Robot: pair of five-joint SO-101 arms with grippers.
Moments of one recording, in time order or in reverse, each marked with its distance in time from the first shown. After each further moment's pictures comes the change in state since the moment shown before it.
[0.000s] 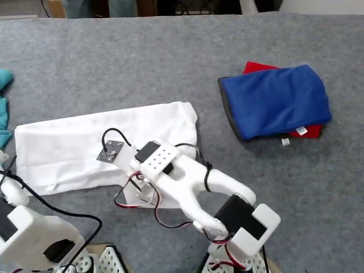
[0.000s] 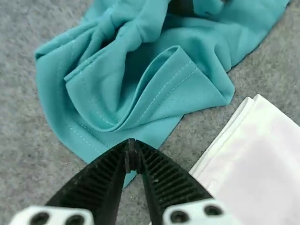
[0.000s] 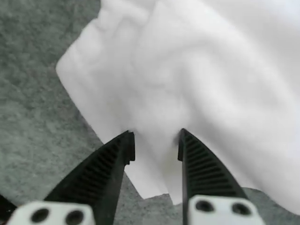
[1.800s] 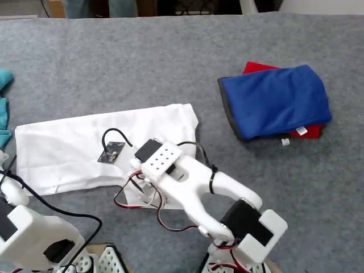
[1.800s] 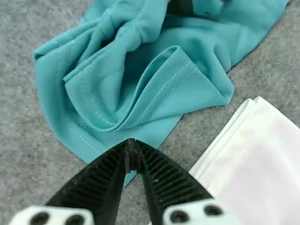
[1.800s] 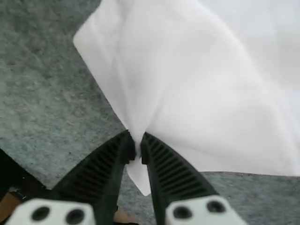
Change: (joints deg) left arm 0.0 0.0 0.0 0.0 0.0; right arm -0.3 -2.9 -2.2 9.9 0.1
